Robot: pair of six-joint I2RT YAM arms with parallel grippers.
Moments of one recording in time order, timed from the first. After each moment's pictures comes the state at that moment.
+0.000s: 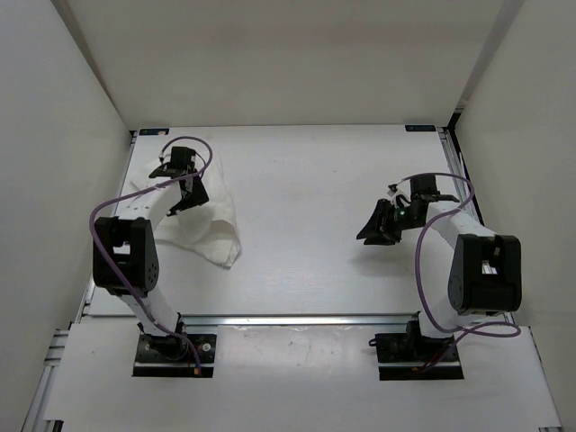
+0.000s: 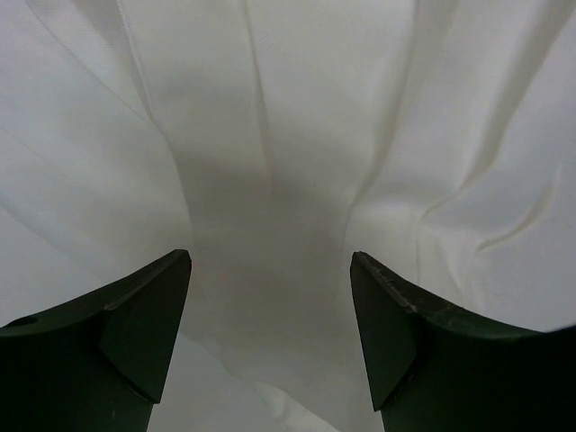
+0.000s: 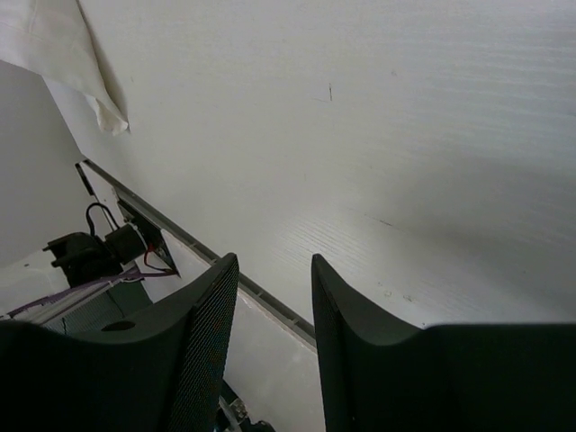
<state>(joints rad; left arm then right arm) -0.08 1.67 1.20 -0.58 -0.31 -0.44 0.02 1.55 0.92 -0.61 -0.75 0.31</state>
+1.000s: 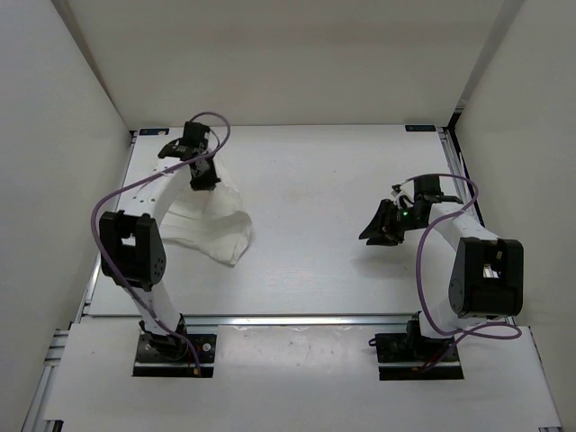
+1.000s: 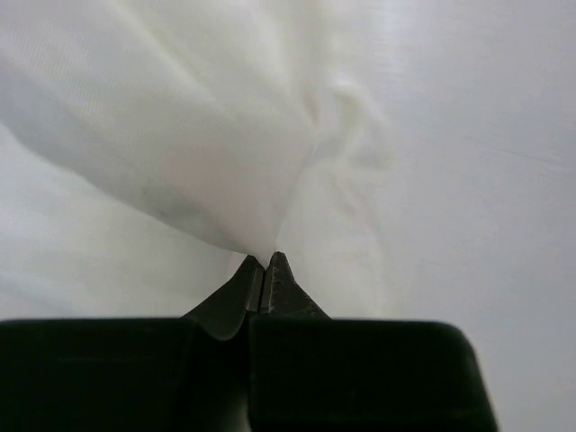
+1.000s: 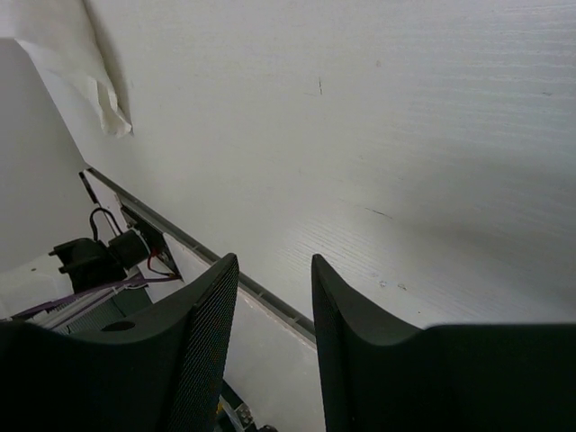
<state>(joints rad) -0.15 1.79 1.46 -0.73 -0.16 -0.37 -0.01 1.52 0.91 -0.64 -0.74 0.31</state>
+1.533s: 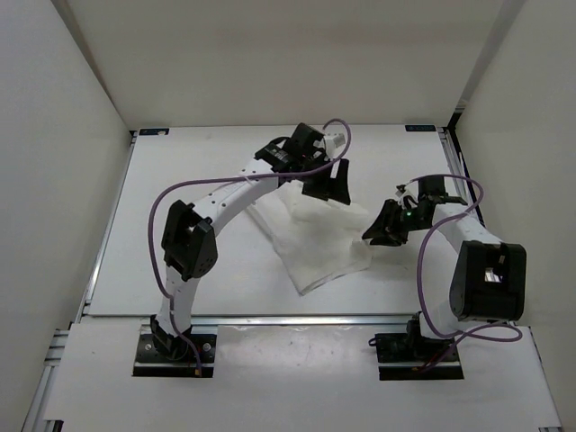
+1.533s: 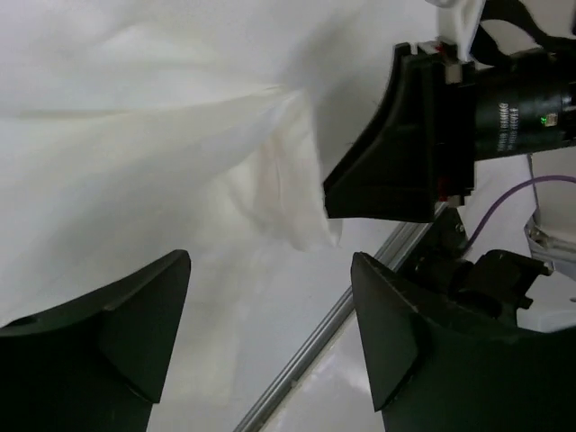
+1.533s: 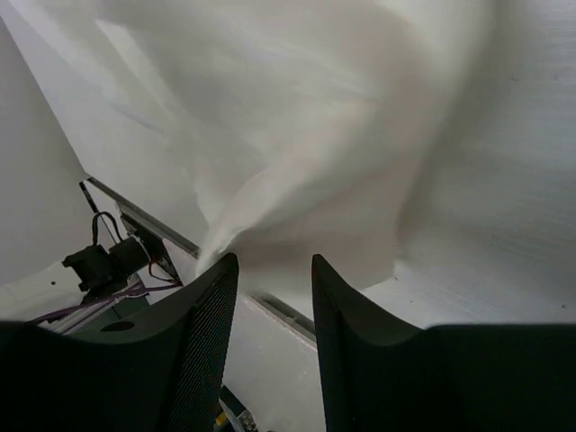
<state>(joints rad) -0.74 2.07 1.98 -0.71 0.41 -0.38 -0.03 1.50 0.91 -0.66 -0.73 0.31</state>
